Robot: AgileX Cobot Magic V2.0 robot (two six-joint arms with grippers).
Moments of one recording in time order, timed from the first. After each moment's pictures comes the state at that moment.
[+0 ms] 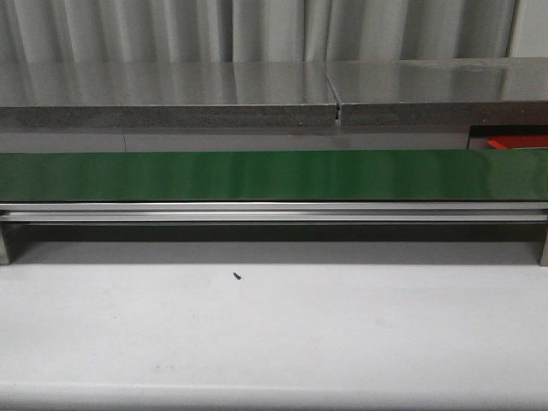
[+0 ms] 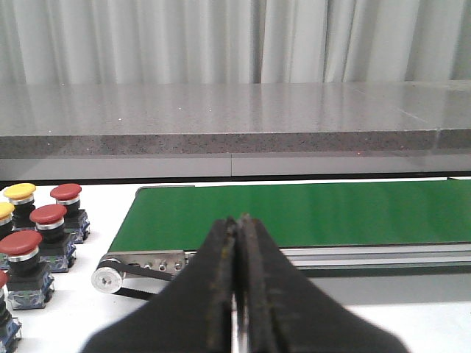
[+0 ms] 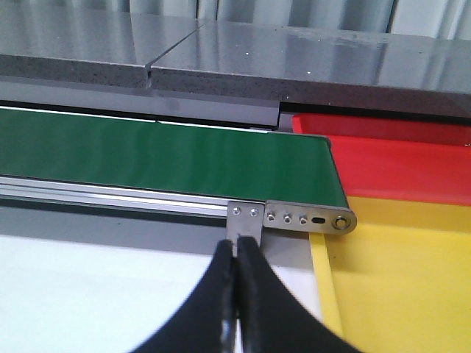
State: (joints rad) left arm -0.11 -0.01 0.00 0.17 0.05 -0.20; right arm 0.02 -0.01 0.03 -0.09 0.15 0.07
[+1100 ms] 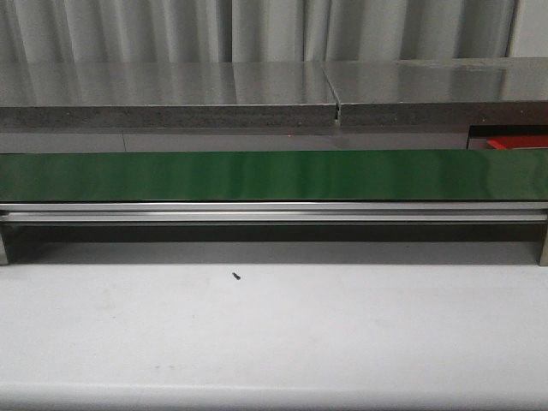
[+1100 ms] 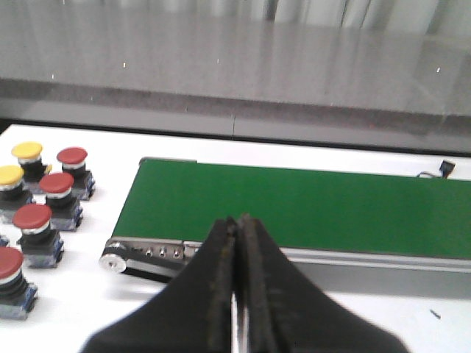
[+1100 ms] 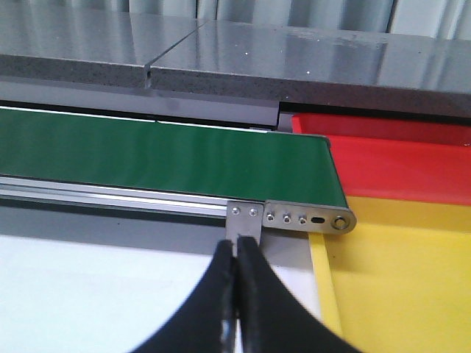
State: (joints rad) left arm -0.11 0.37 -0.51 0.09 0.47 -0.20; right arm 0.02 -0.01 0.03 -0.09 0.15 0.07
